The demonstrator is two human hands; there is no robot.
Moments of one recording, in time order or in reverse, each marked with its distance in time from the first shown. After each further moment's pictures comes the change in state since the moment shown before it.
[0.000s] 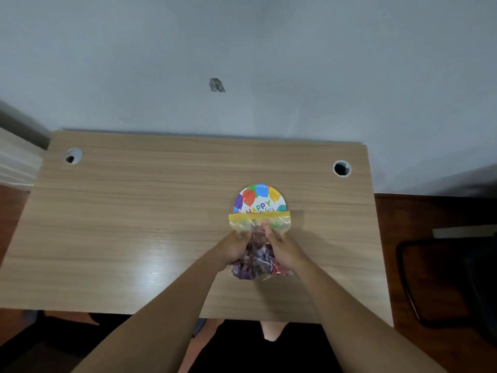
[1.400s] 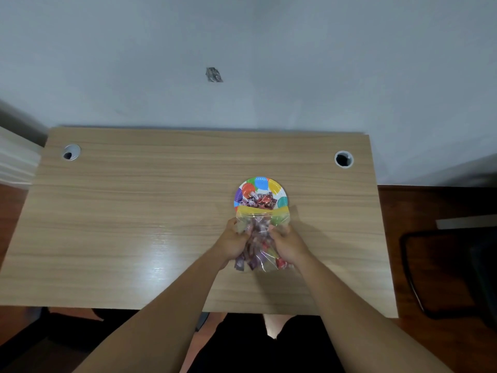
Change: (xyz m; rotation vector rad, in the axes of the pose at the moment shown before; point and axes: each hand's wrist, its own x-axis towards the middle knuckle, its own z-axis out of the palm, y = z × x) left_hand -0.010 -0.003 0.006 -0.197 0.145 -0.004; right_hand 0.004 0.011 0.003 0.029 0.088 0.016
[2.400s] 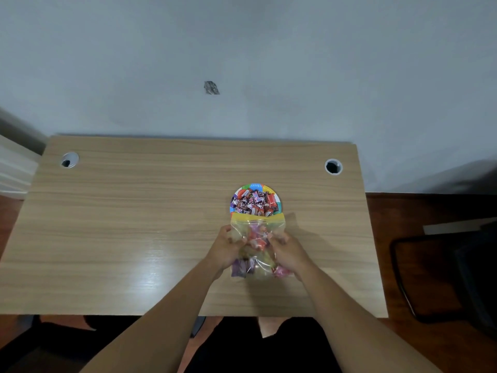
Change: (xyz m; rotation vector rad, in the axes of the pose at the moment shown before) left_hand -0.020 -0.009 0.000 -0.198 0.015 0.025; right_hand -0.023 0.004 -0.008 0.076 0.043 0.022
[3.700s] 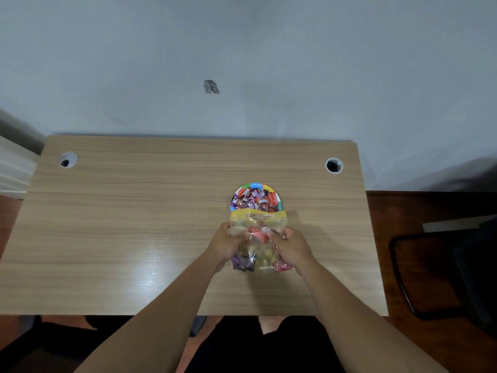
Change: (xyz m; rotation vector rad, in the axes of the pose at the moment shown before) left_hand 0.017 0.006 -0.004 0.001 0.050 -0.003; right_hand 0.017 0.007 -0.004 -0.018 0.107 0.013
